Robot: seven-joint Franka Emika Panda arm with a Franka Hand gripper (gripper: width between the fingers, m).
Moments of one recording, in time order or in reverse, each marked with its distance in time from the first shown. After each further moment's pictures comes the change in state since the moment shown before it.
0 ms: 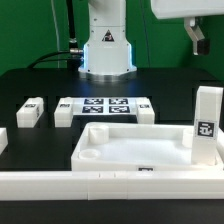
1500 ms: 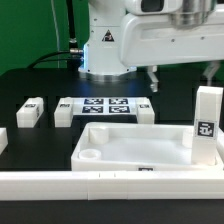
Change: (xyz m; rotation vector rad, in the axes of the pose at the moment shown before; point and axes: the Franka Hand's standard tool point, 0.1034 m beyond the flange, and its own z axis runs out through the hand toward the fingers) arm -0.079 0.137 0.075 -0.108 -0.081 -0.940
